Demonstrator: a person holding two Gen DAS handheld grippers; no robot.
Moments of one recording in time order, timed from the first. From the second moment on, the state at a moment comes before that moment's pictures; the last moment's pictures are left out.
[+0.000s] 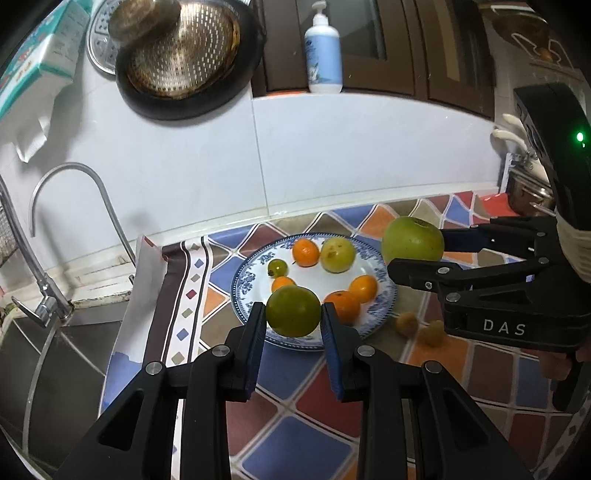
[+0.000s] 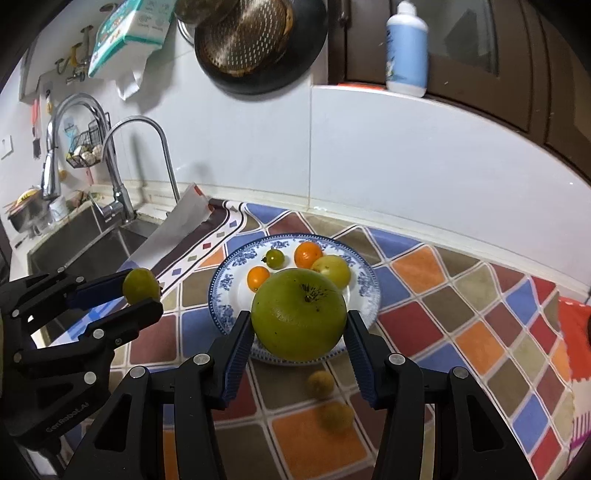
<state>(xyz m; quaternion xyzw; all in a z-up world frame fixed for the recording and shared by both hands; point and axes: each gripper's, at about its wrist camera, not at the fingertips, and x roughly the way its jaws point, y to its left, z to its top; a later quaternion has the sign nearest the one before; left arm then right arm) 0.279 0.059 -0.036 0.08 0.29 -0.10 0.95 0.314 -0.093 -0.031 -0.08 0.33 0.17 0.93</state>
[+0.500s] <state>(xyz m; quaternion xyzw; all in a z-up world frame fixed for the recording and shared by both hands) 0.350 0.072 -0.080 0.08 0.33 -0.10 0.94 0.383 -0.064 -0.066 -0.12 0.35 0.20 0.91</state>
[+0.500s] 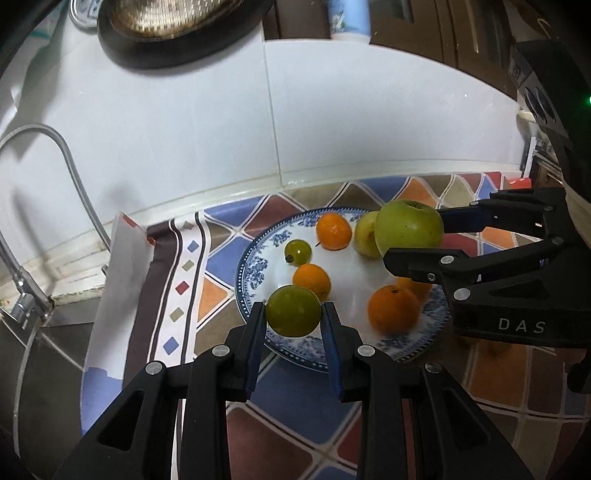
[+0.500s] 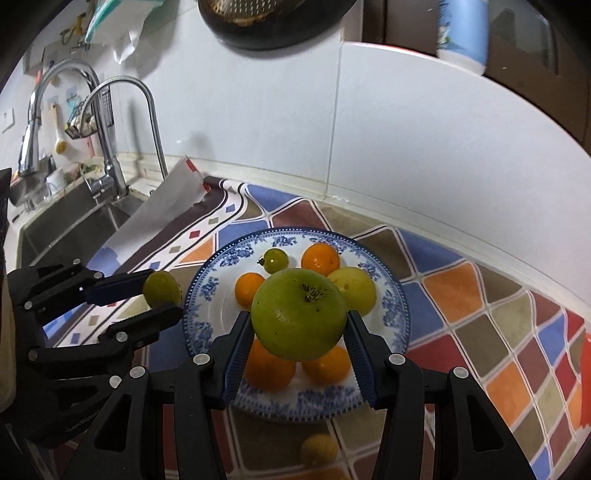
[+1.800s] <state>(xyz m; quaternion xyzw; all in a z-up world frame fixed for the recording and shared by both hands) 0.278 0.066 -0.024 0.08 0.27 -0.07 0.96 0.309 -0.094 -0.016 -0.11 0.28 0.14 0.95</state>
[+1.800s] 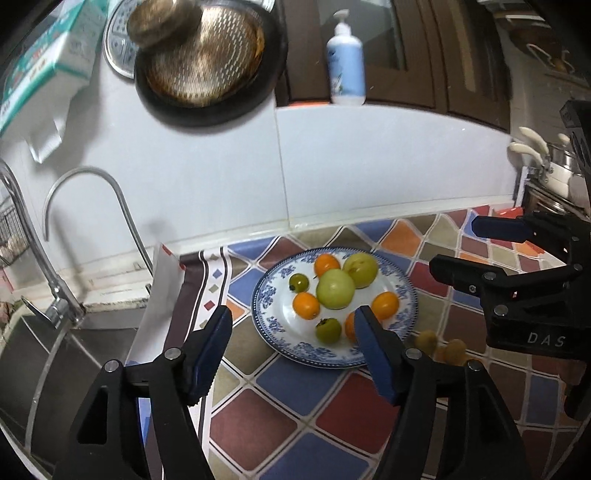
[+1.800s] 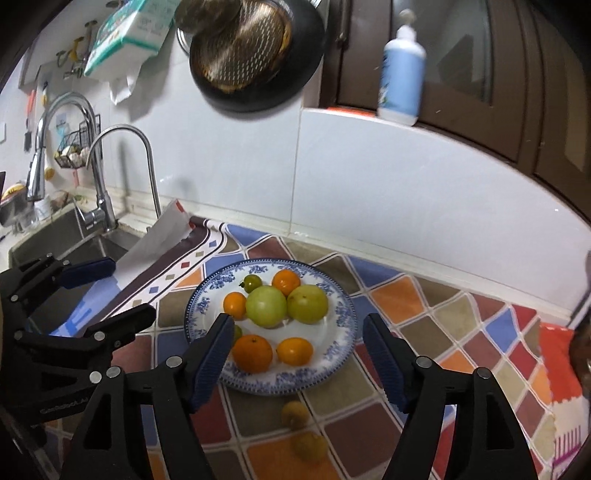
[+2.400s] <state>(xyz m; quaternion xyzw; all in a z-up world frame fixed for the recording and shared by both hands) 0.219 0.035 -0.013 0.16 0.21 -0.15 0.95 0.229 -0.119 -0.008 -0.10 0.27 0.08 0.95</state>
